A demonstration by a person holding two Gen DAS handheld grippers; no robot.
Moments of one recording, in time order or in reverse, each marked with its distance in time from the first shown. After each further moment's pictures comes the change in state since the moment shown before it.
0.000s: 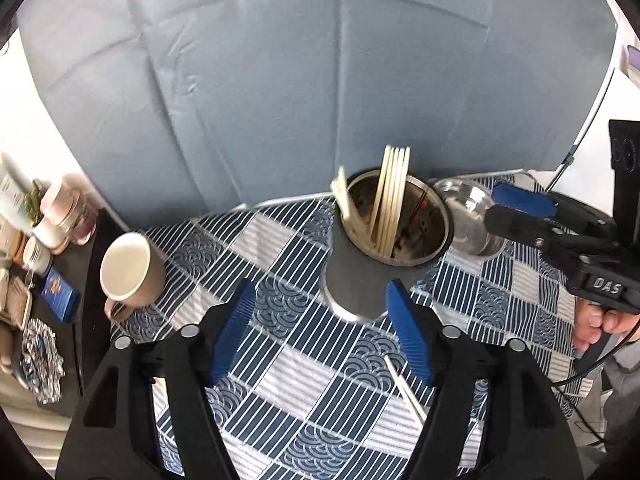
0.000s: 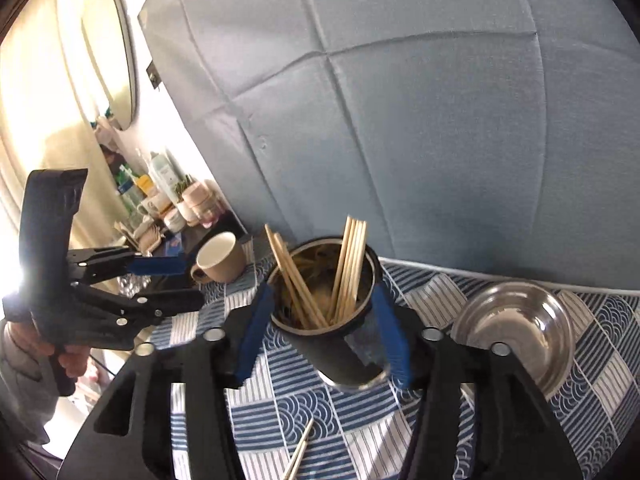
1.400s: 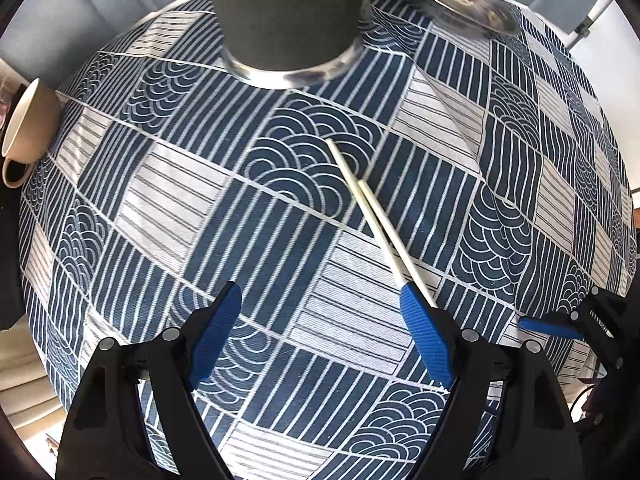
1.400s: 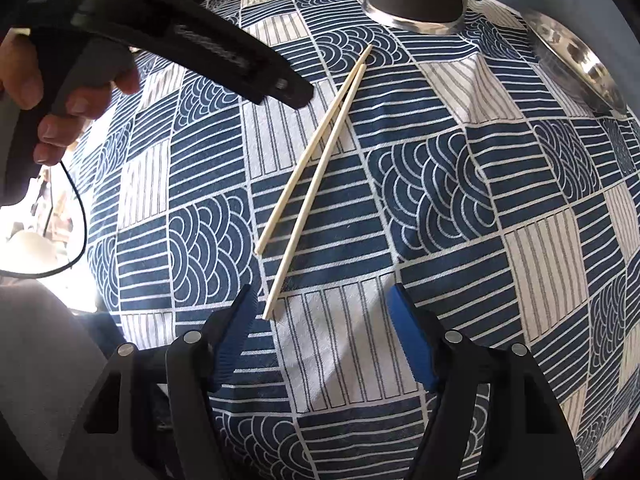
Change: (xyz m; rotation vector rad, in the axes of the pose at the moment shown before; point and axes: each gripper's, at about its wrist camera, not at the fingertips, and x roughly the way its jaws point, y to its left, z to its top) left arm 0.115 -0.075 -0.132 0.067 0.457 -0.032; right arm -0.006 0.059 -0.257 -0.148 0.663 -0.105
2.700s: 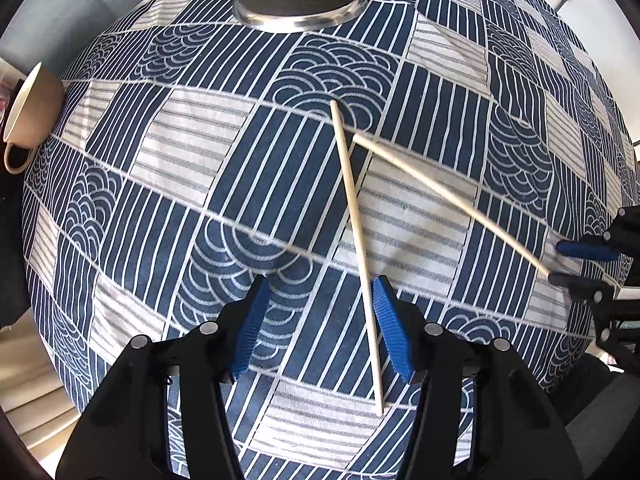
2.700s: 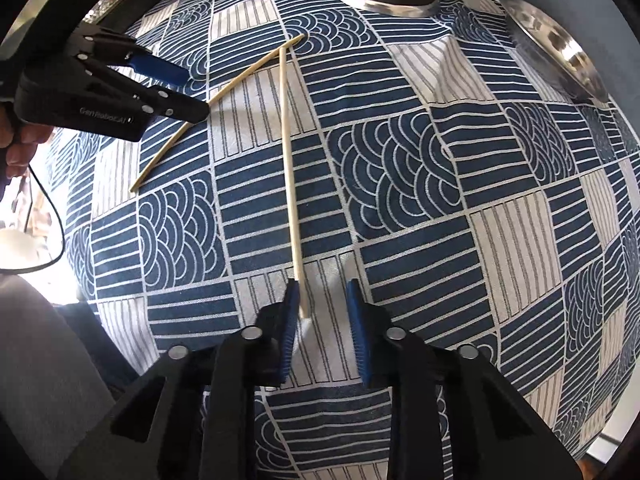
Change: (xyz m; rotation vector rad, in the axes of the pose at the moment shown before) left arm 0.011 0.013 -0.041 0.092 0.043 0.017; right arm -0.002 -0.027 0.000 0.016 0.079 -0.054
